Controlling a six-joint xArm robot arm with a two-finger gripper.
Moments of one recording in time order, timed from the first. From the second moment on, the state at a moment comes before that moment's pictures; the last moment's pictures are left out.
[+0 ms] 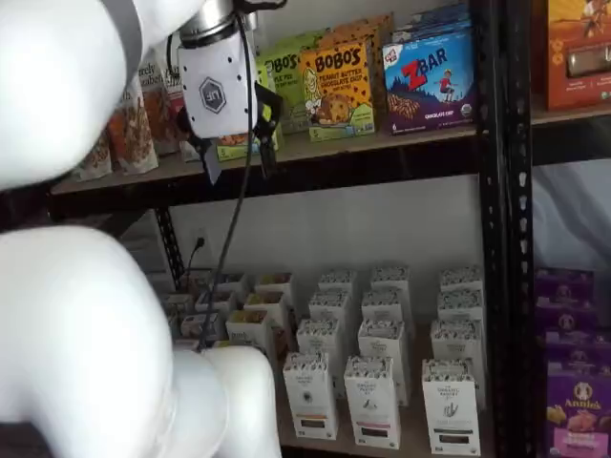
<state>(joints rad) 0.13 -0.91 -0.94 0.03 1.73 0.14</state>
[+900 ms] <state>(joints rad) 0.32 -0.85 -0.66 -0.03 1.34 0.34</state>
